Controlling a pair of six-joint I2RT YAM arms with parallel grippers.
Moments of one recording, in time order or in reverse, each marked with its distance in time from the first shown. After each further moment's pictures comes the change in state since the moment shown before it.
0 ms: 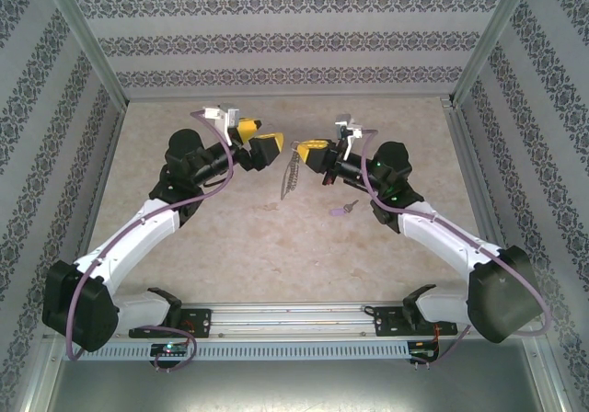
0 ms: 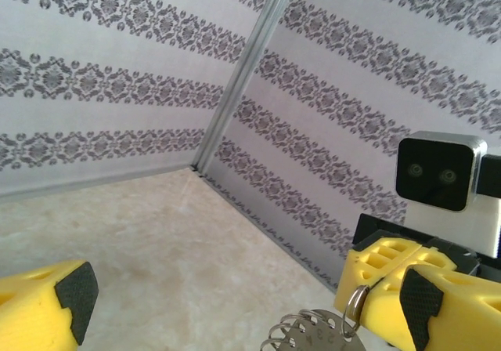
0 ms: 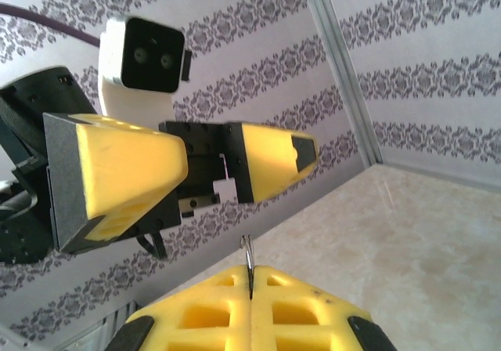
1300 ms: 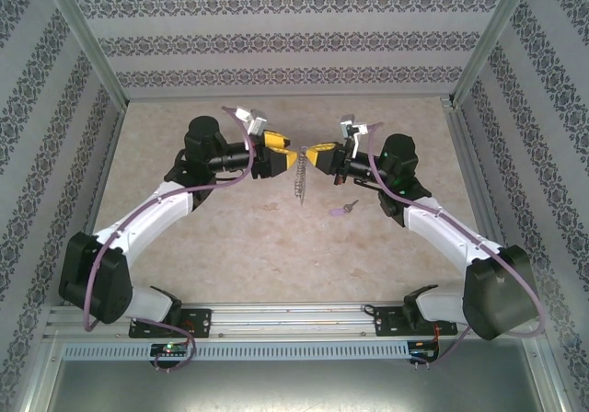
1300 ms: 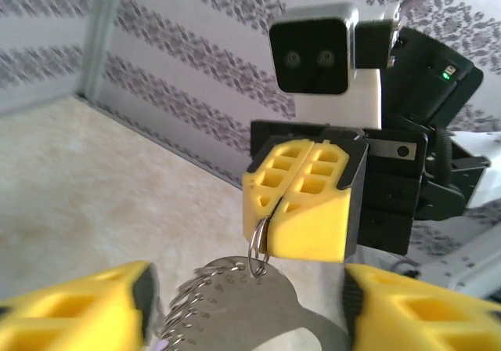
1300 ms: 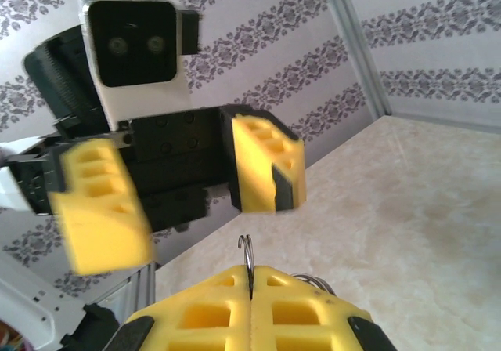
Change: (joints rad) left arm 0.000 0.151 0.101 -0.092 0.362 0.143; right arm -0.114 0.013 0.006 -0.118 -0.190 0.005
